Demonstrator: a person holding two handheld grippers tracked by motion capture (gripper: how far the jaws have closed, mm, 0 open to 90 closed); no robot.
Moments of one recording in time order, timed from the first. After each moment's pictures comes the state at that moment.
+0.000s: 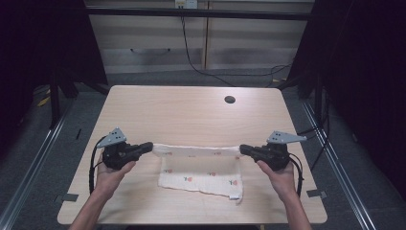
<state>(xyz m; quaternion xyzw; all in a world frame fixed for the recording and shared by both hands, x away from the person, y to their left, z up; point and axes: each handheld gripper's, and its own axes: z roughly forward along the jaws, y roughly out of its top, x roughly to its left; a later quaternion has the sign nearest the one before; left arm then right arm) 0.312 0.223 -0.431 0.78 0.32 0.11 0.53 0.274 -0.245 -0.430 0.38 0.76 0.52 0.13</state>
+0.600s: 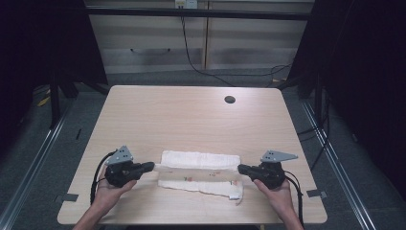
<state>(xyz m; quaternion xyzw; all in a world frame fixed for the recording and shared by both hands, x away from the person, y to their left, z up) 0.281 0.219 -0.467 0.83 0.29 0.08 0.46 0.246 -0.240 -0.476 0.41 0.77 0.48 0.10</state>
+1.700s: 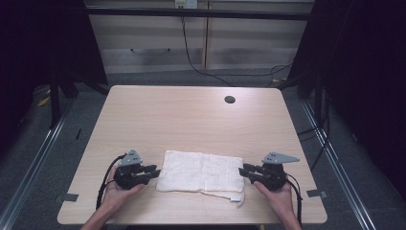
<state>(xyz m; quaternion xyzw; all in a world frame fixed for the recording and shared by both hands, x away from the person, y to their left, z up) 0.295 0.194 -0.490 0.85 0.31 0.07 0.42 0.251 -0.241 -0.479 0.44 0.76 0.46 0.12</state>
